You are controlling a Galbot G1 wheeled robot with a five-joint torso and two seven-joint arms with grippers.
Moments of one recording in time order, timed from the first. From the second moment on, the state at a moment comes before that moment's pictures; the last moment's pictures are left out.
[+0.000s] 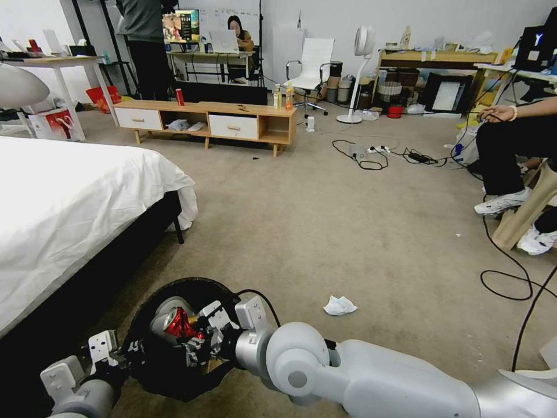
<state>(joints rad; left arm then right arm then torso) 1.55 -1.46 -0.88 -2.25 -0.64 0.74 -0.17 -0.36 1.13 -0.75 1.98 1.36 -0.53 0.55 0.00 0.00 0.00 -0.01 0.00</state>
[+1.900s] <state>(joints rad) 1.58 -1.47 -0.91 -2.25 -0.62 0.74 -0.16 -0.63 0.87 0.06 2.23 0.99 -0.04 0.29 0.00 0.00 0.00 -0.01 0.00</state>
